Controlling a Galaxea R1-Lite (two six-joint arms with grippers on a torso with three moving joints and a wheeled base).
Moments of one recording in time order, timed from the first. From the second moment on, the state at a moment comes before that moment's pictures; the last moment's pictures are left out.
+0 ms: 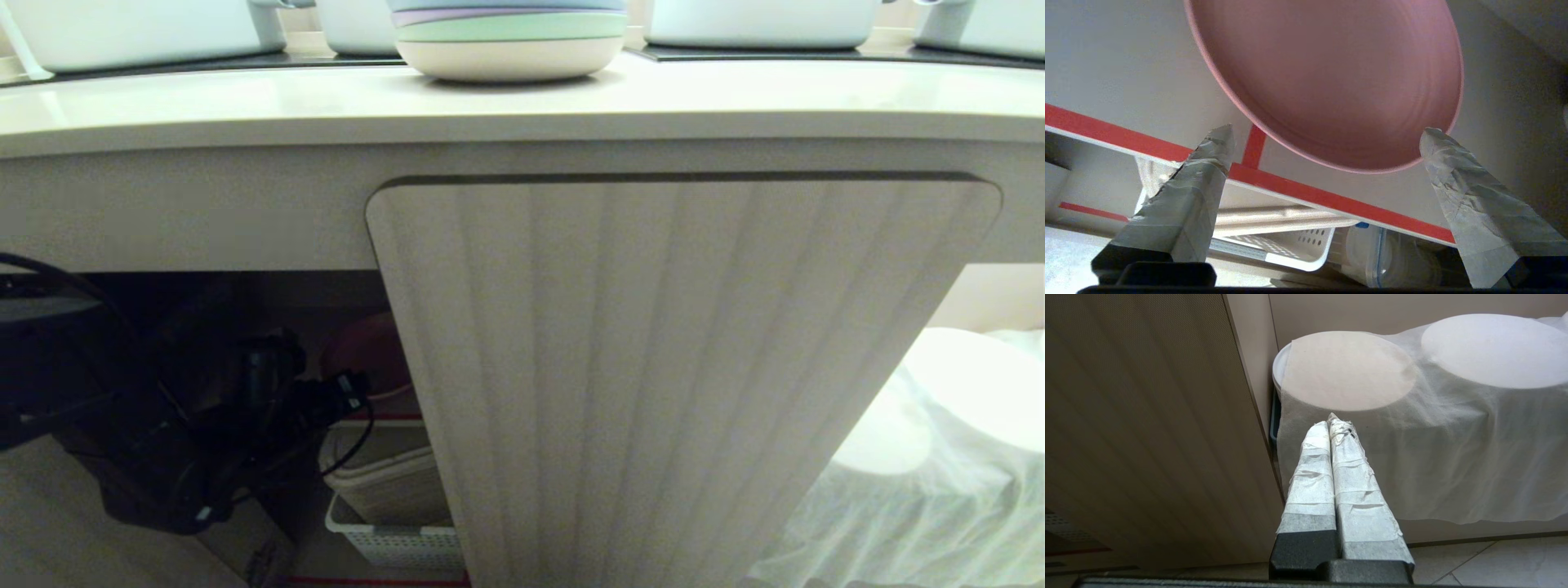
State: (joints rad) left arm -0.13 2.07 -0.55 -1.04 0.05 -0.57; right arm 0.00 0.00 0.00 0.00 -0.06 0.08
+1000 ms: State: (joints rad) left arm -0.13 2.13 -0.60 -1.03 0.05 -0.57; right arm 0.00 0.00 0.00 0.00 -0.06 0.08
